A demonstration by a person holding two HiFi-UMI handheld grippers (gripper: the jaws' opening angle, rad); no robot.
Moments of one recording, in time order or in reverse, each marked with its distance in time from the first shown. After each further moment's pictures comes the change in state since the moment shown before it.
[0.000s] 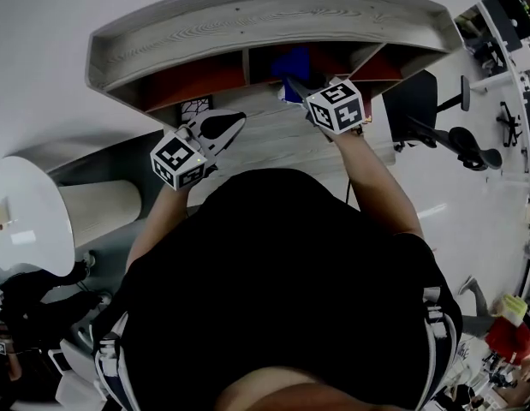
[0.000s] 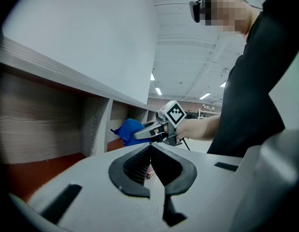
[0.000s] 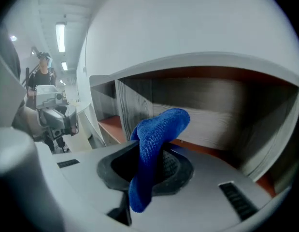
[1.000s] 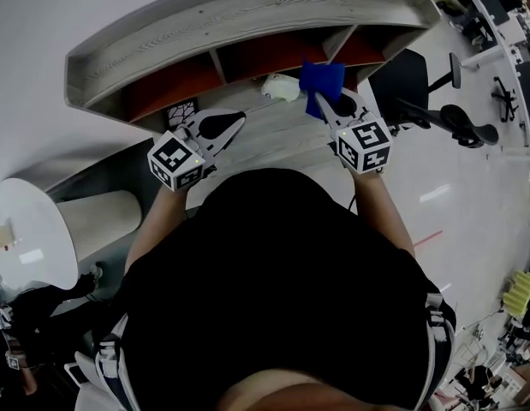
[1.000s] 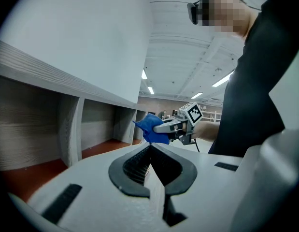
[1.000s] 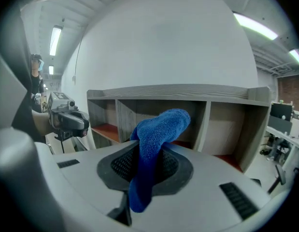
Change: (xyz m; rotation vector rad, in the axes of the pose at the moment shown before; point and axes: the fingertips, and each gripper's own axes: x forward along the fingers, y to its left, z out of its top) left arm 0.040 -0.033 0.011 0.025 0.016 -0.103; right arm -0.137 -0.020 -0.027 0.061 -0.162 -0.214
